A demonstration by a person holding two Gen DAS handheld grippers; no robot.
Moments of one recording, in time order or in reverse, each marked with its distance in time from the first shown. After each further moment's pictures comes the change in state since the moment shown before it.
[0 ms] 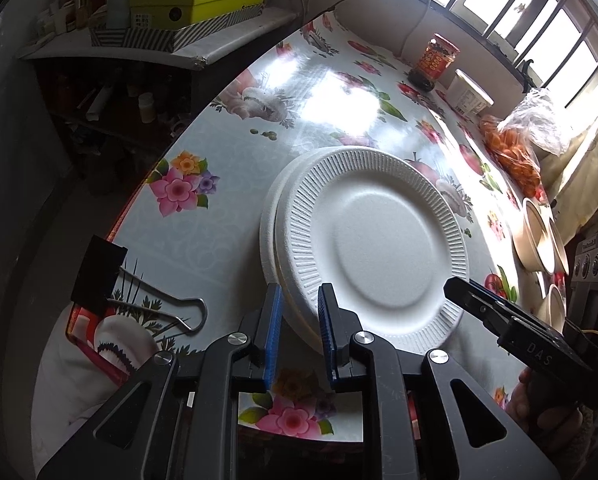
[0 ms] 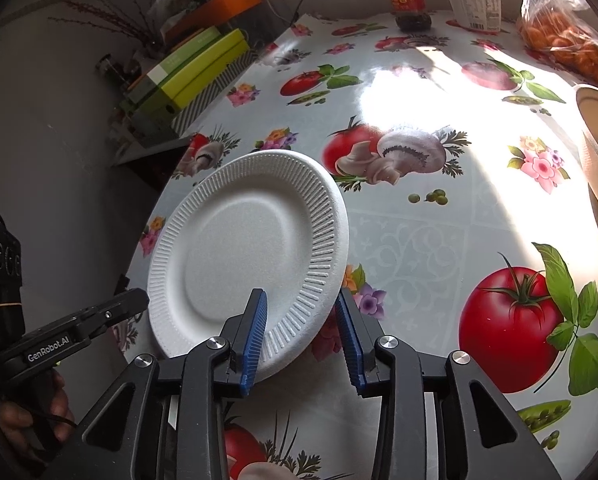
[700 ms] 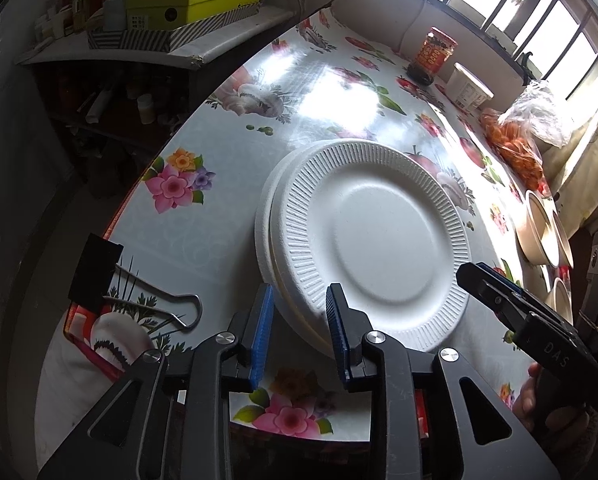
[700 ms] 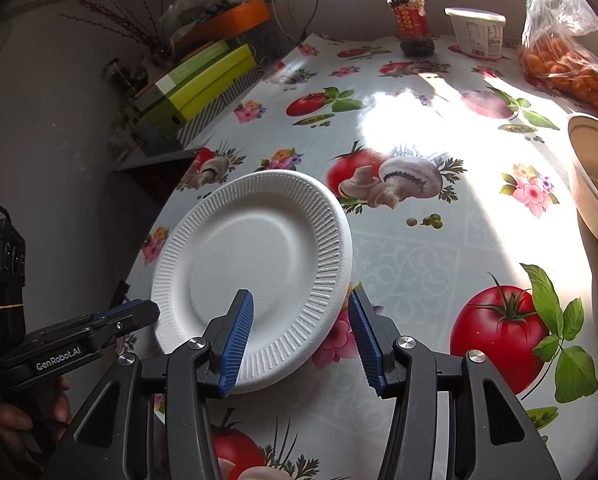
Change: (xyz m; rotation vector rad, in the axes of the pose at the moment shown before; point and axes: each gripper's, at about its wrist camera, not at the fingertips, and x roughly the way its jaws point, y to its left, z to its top) left arm 0.003 -0.005 -0.003 0.019 0.004 0.016; right arm -0.012 0.009 -0.001 -0.049 -0.070 -0.021
